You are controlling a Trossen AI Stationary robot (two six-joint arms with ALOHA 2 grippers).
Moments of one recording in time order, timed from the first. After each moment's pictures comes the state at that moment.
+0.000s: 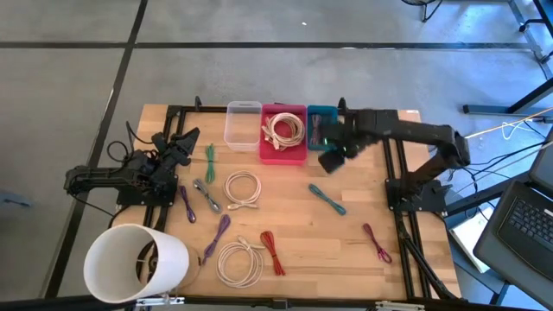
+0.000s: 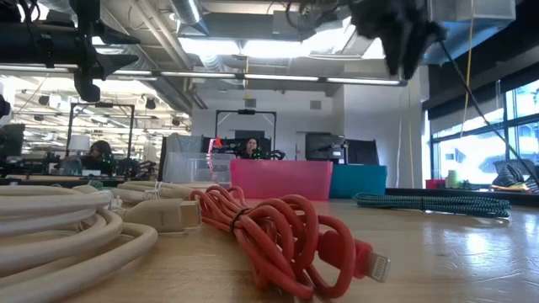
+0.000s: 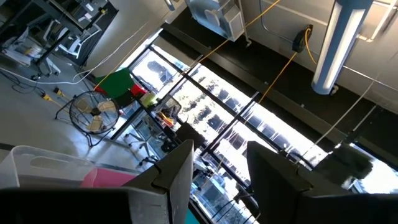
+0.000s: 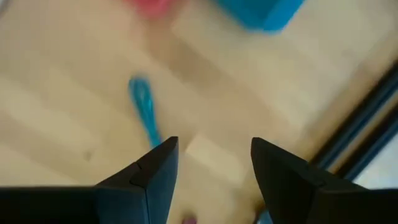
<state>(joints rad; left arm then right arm) 0.05 0.02 0.01 0.44 -0.71 -0.54 -0.09 1.56 1.58 -1.54 0.14 0.83</state>
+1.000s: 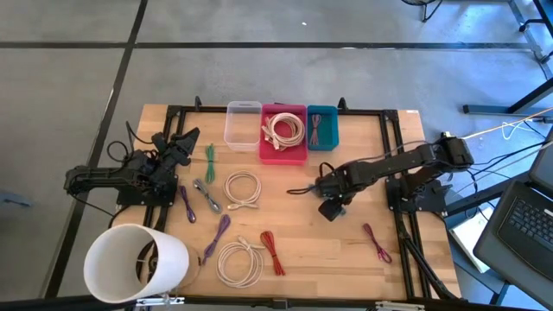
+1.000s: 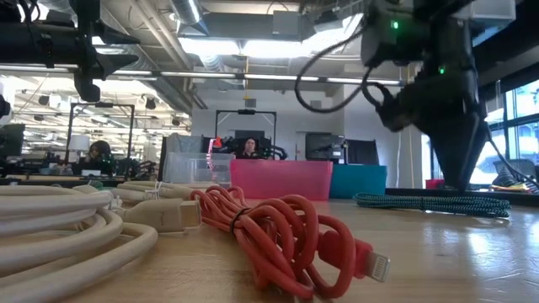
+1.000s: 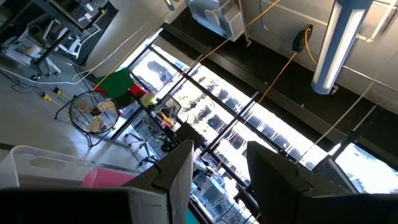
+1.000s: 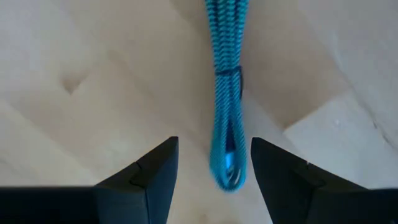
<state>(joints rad) 0.05 0.02 0.01 0.44 -0.71 -0.54 0.13 1.56 0.88 -0.80 -0.13 0.88</state>
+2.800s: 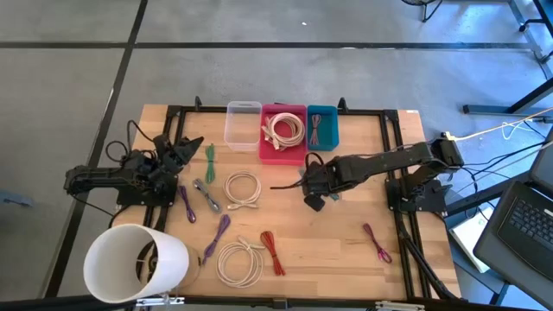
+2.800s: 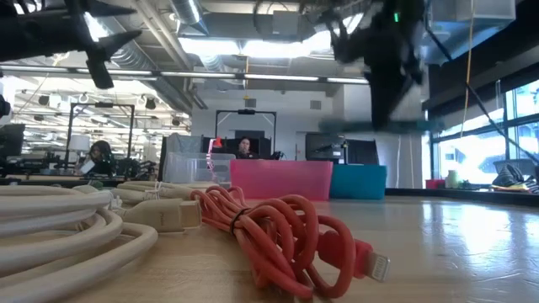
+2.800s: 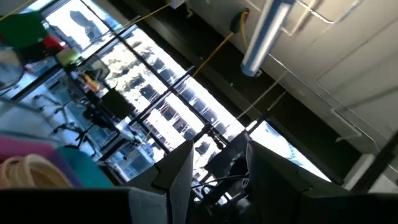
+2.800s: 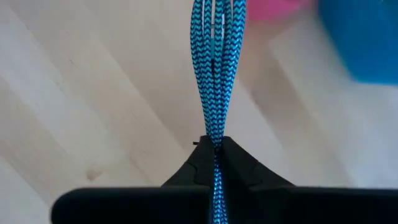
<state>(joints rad) 0.05 0.02 0.01 0.51 -0.39 -0.69 0.18 1.66 1.27 -1.05 0.28 0.76</state>
